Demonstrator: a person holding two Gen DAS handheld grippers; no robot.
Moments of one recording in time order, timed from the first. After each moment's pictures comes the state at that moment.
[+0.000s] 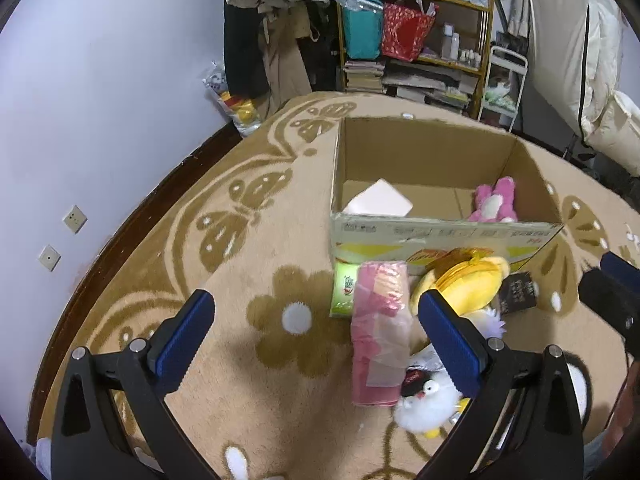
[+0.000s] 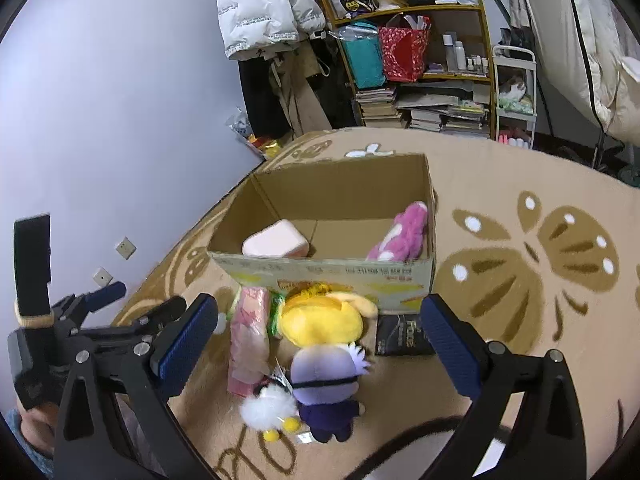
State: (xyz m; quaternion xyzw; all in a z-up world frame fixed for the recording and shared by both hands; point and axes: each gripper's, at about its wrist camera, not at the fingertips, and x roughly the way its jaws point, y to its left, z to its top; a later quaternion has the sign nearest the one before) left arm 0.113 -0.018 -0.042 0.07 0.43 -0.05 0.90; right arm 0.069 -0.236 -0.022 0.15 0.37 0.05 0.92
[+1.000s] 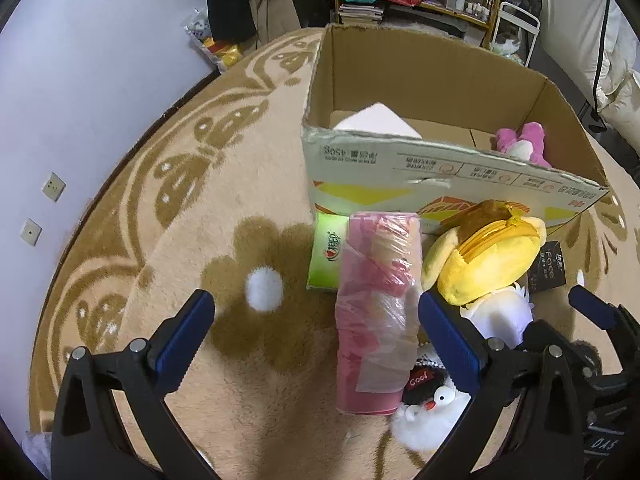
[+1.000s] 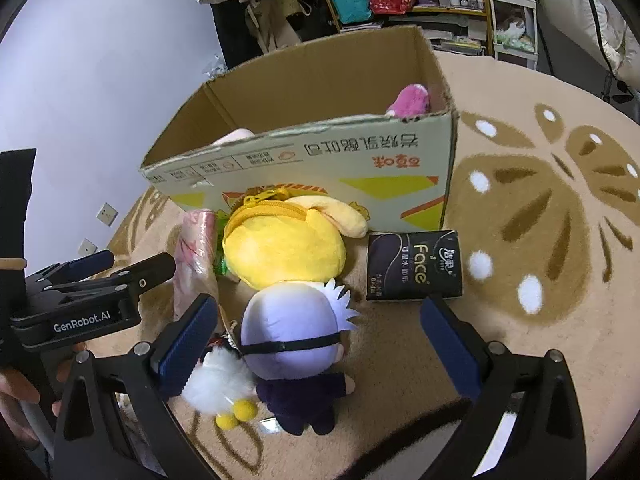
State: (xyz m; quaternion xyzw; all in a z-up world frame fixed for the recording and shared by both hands) left arm 0.146 -0.031 -0.108 0.07 0.52 -0.06 0.85; right arm 0.086 -0.236 -0.122 0.17 0.46 0.04 0.87
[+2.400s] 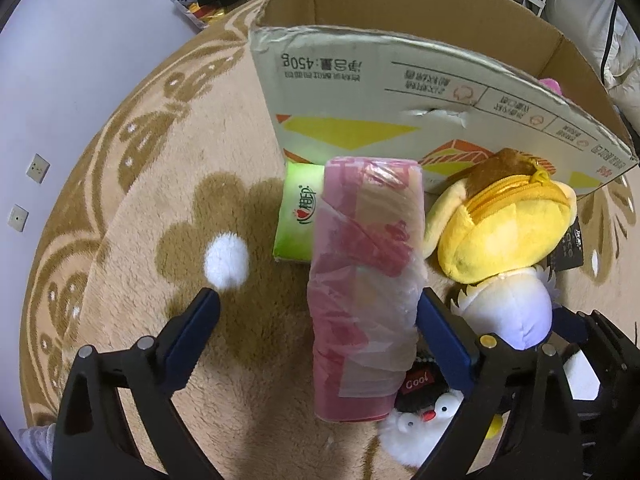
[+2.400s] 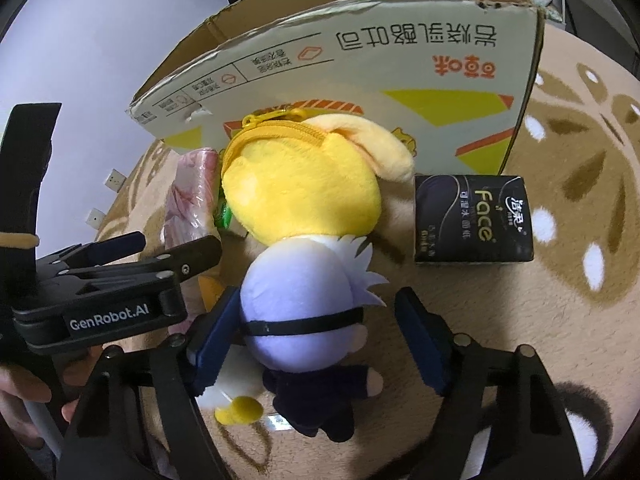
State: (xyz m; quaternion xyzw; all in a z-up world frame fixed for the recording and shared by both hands) left arm 0.162 -0.038 -0.154 0.07 0.57 -0.06 0.82; right arm 0.111 -0.200 -0.167 0.17 0.52 0.09 0.83
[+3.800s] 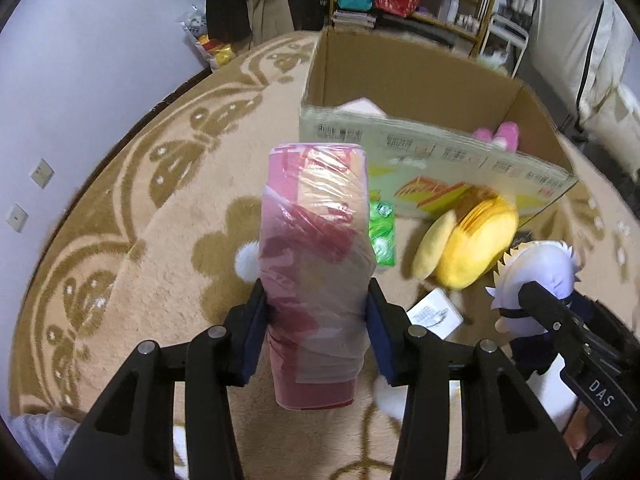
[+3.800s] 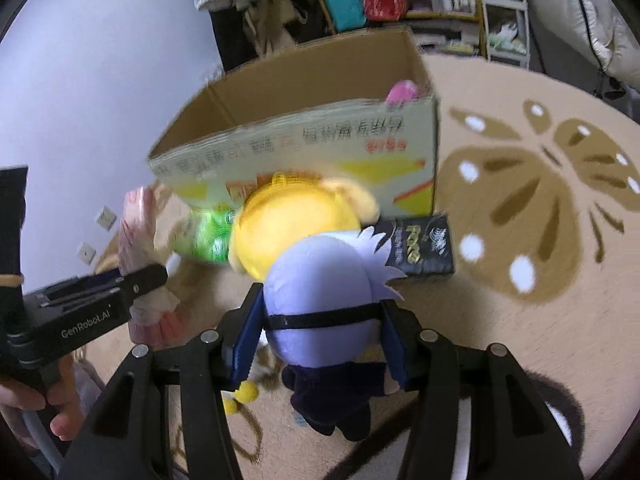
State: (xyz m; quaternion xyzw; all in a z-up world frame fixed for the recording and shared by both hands) left arm 0.104 -0.025 -0.085 0.02 0.50 -0.09 0.86; right arm 0.073 -0.230 -0.126 0.17 0.45 0.04 0.87
